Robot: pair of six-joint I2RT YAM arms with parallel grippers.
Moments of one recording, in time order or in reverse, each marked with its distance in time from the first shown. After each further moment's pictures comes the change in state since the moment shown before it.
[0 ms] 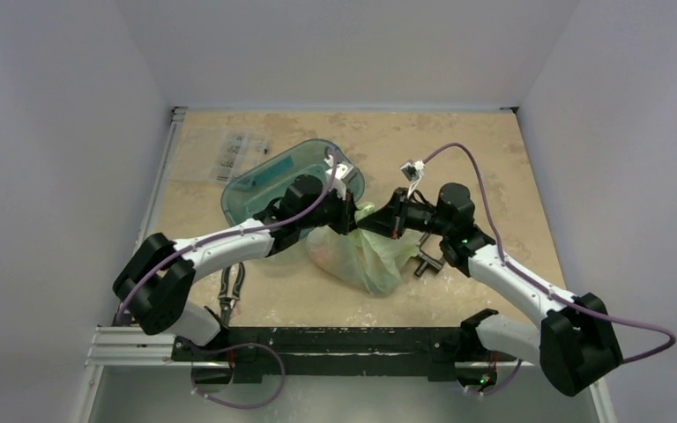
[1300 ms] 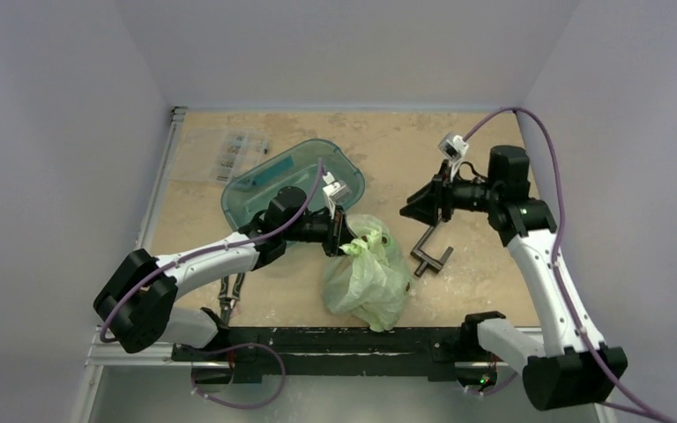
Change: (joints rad) left arm 0.029 -0.155 -0.151 0.065 0.401 -0.088; right arm -0.317 -0.101 0.488 -0.880 -0.226 -0.662
